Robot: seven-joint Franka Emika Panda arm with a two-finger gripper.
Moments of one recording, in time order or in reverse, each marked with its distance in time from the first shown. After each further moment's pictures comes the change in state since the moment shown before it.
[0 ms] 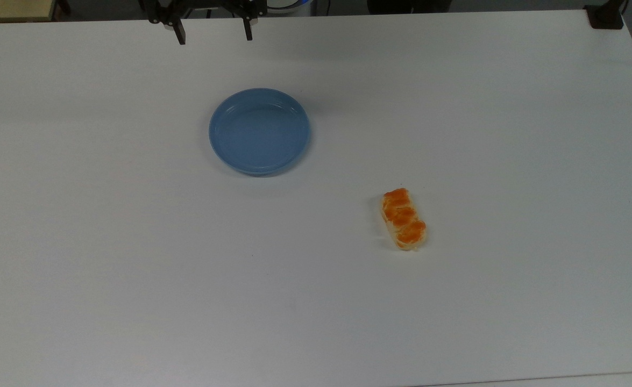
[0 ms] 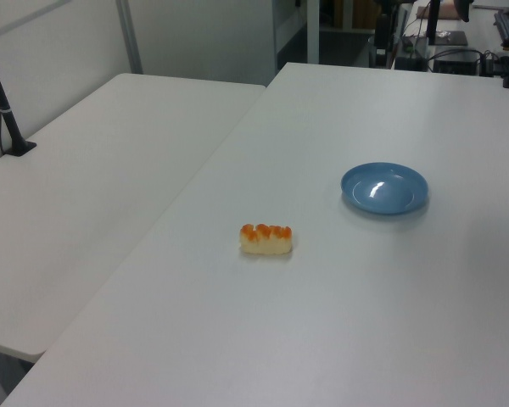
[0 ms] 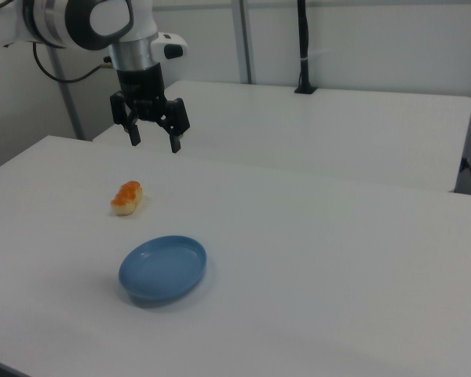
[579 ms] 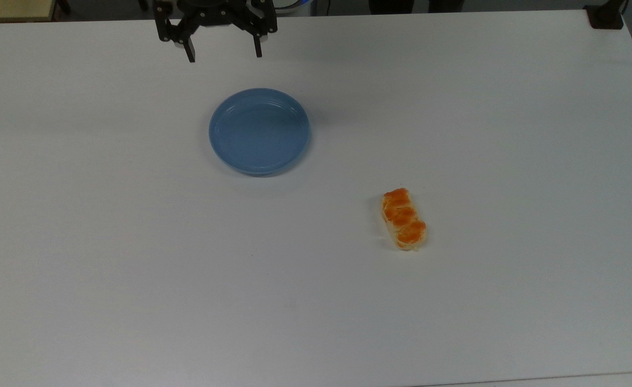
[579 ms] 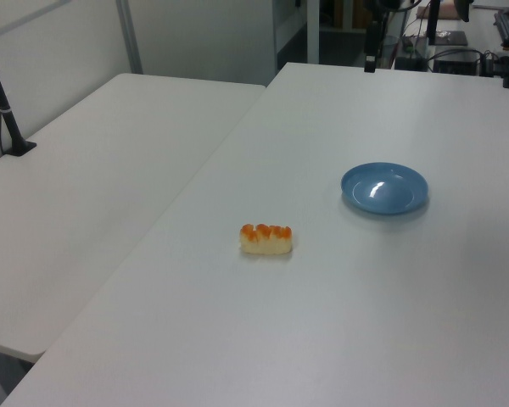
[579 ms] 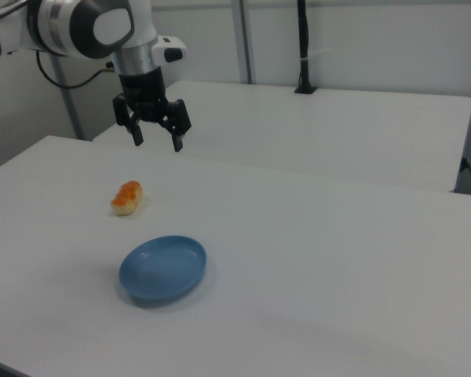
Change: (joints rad) arm 0.018 0.028 0.009 -0.009 0.004 0.080 0.000
